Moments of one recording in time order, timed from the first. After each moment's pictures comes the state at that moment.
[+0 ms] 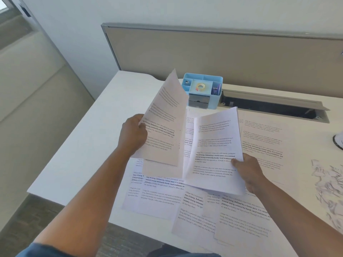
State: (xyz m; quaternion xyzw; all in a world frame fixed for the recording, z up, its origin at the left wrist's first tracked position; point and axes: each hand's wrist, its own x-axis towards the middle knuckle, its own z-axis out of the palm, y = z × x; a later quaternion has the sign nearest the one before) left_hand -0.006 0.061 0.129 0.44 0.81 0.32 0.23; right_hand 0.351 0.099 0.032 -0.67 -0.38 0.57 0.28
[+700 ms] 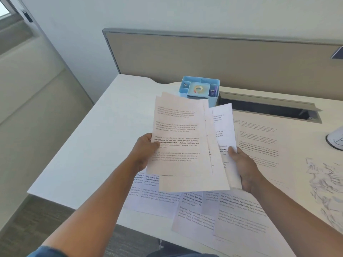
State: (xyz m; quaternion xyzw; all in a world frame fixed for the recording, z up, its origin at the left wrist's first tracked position) left_hand 0.022 0.039 0.087 0.26 0.70 0.41 0.52; right_hand 0.336 0.076 0.074 -0.54 -0.30 0.70 0.35
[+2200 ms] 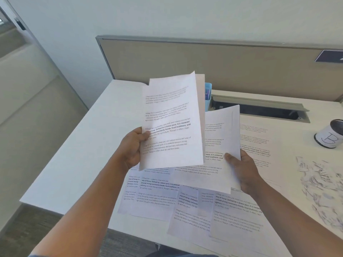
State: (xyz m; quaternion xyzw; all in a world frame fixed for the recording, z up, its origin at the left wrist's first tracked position) left_hand 0.013 0.045 0.116 0.20 0.57 0.53 0.60; right_hand 0.356 0.075 0.056 -0.56 -0.33 0.64 0.41
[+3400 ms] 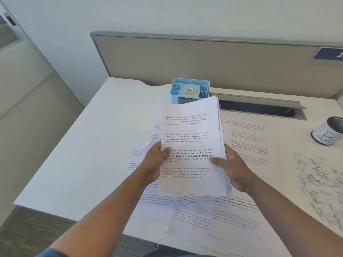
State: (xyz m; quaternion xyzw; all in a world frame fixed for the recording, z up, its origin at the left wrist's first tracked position) left_hand 0.077 0.035 0.073 0.21 0.59 0.45 0.64; right_hand 0.334 0.064 0.092 -0.49 -0.44 0.69 0.30
